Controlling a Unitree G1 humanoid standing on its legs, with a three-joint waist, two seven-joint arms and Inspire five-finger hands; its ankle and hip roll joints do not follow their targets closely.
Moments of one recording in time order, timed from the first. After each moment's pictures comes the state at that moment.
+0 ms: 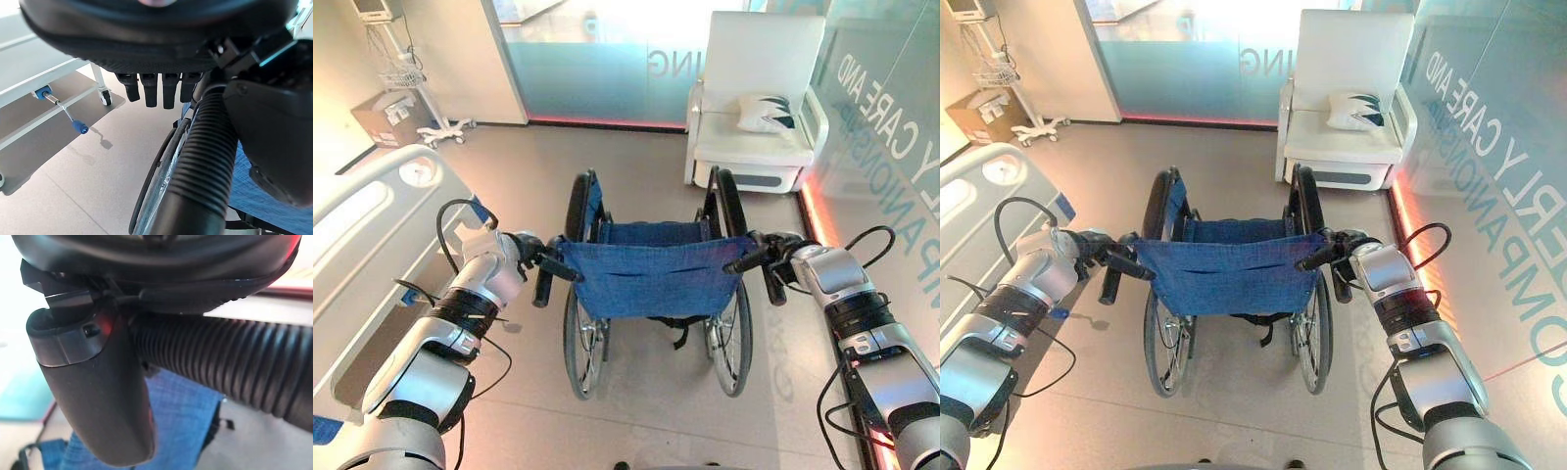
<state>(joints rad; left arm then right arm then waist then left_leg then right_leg) -0.76 0.71 -0.50 0.52 0.49 0.63 -0.64 -0.77 -0.55 0.29 0.47 0.05 0.95 0.22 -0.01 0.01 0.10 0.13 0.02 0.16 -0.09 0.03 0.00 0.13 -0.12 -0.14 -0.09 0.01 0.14</state>
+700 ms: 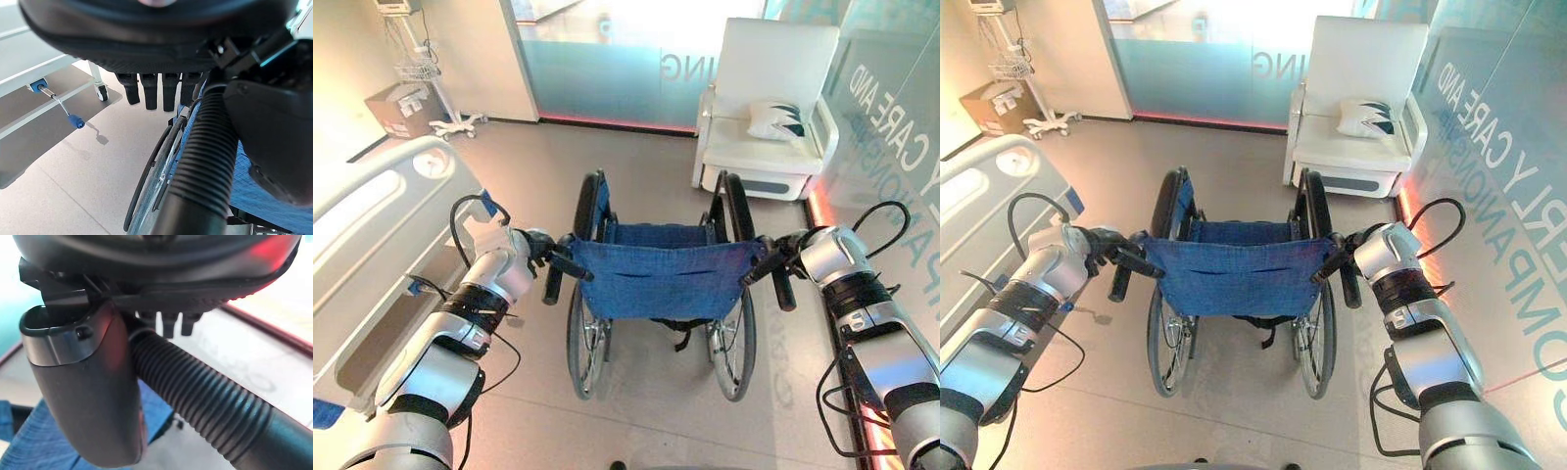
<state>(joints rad) -0.80 0.66 -0.51 0.56 0.52 0.62 -0.68 -0.89 -0.53 0.34 0.66 -0.40 0.91 0.62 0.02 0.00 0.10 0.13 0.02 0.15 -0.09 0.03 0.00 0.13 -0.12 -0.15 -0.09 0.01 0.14</state>
